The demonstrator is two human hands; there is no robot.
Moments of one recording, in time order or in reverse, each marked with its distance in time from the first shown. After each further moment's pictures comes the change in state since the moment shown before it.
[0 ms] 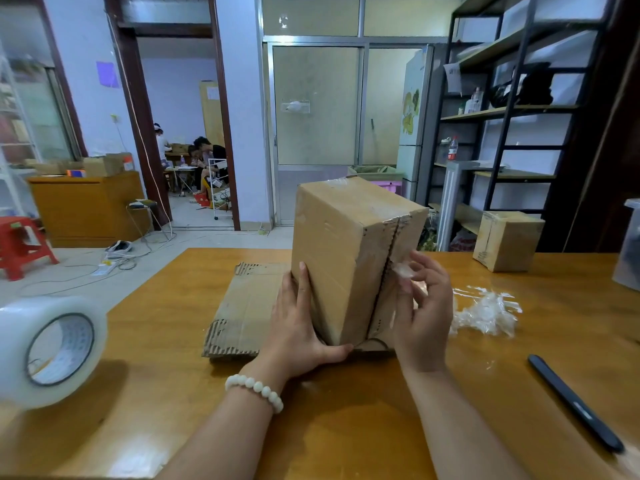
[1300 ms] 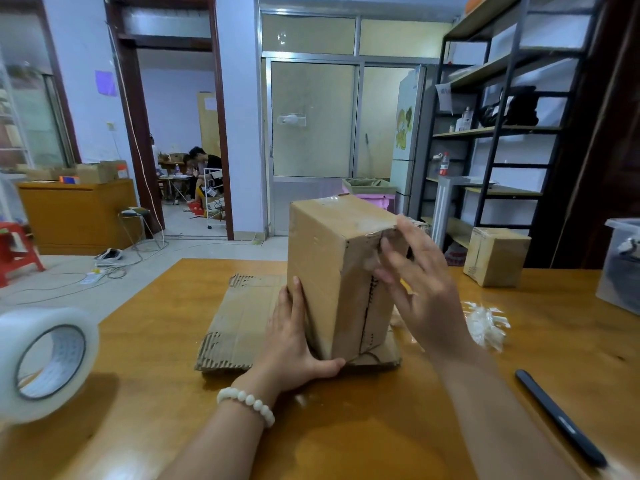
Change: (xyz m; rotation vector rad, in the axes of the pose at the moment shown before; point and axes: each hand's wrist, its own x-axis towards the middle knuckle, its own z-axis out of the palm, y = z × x) left_hand 0.000 -0.003 0.000 -0.023 -0.052 -0.019; right_hand 0.062 -0.009 -0.017 -0.430 -0.306 -0.483
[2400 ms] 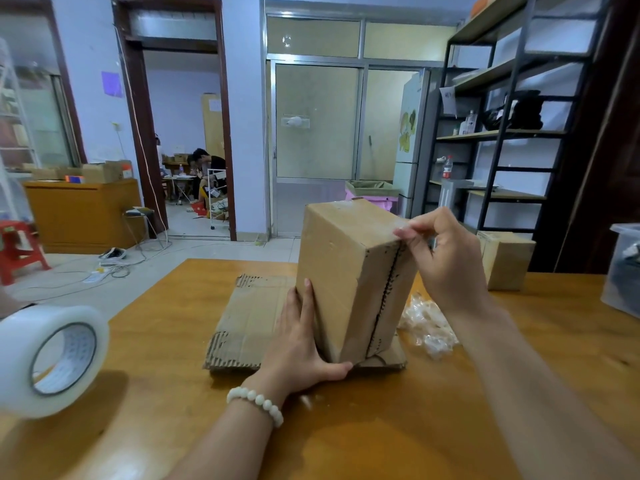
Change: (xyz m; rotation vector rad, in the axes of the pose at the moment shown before) left_hand 0.000 -0.002 0.003 0.031 0.010 0.043; right_hand 0.049 -0.001 -0.021 0.147 -0.025 0.232
